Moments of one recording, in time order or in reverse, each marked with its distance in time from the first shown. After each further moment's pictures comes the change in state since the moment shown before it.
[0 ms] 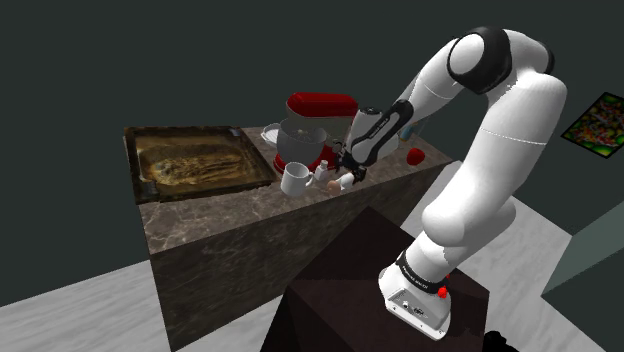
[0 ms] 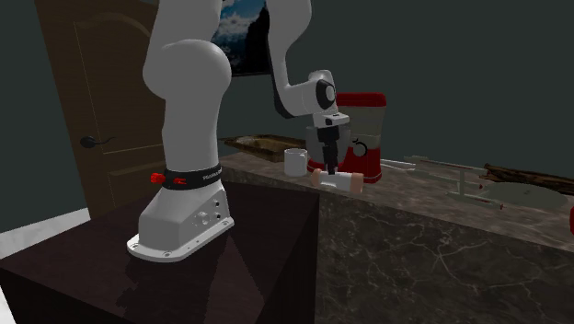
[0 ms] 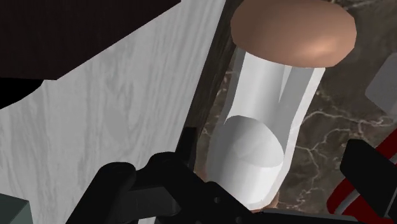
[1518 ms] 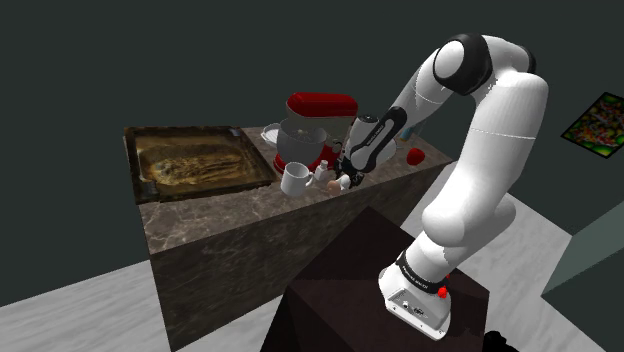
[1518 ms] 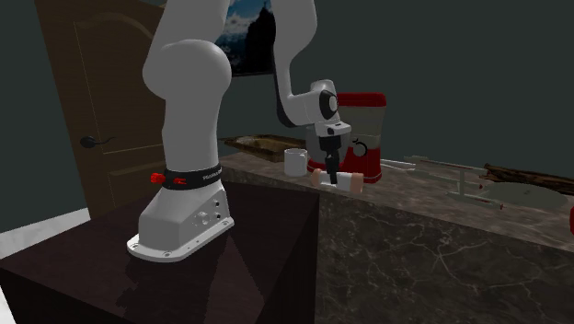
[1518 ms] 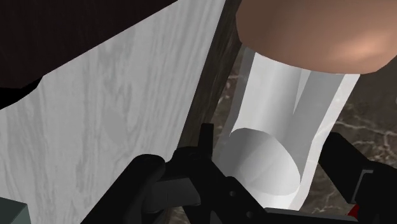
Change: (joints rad) arm 0.004 0.097 -0.027 0.029 -0.029 0.073 0.026
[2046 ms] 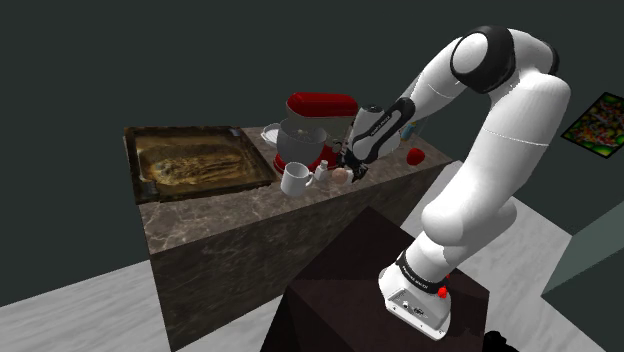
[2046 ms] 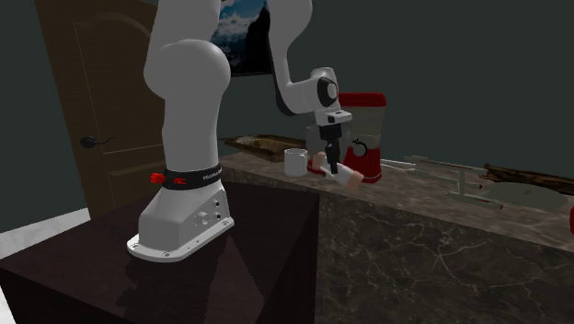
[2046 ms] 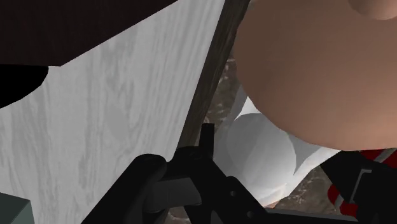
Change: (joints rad) arm -0.026 -0.114 0.036 -0.024 0.046 -0.091 -0.054
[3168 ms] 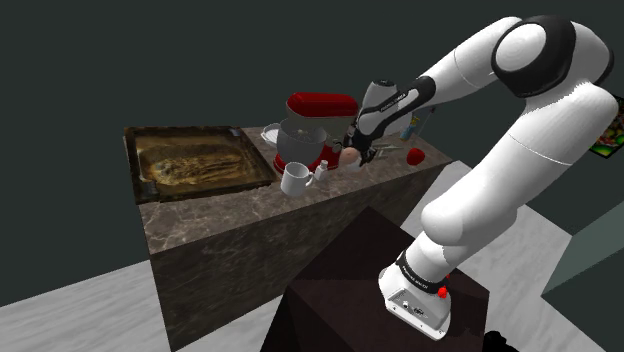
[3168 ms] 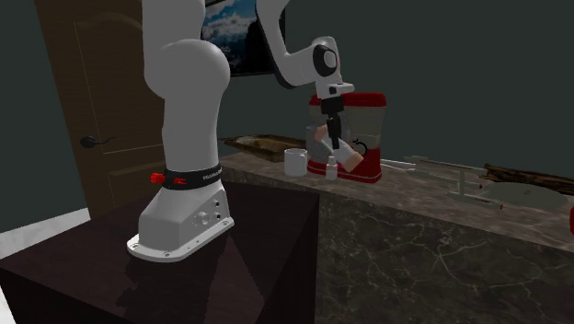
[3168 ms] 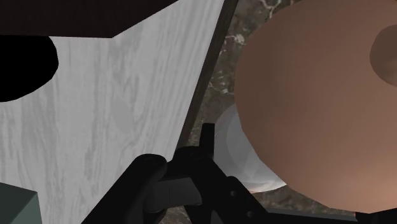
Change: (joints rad) arm -0.010 -0.236 0.036 -0.005 0.108 -0.229 -0.113
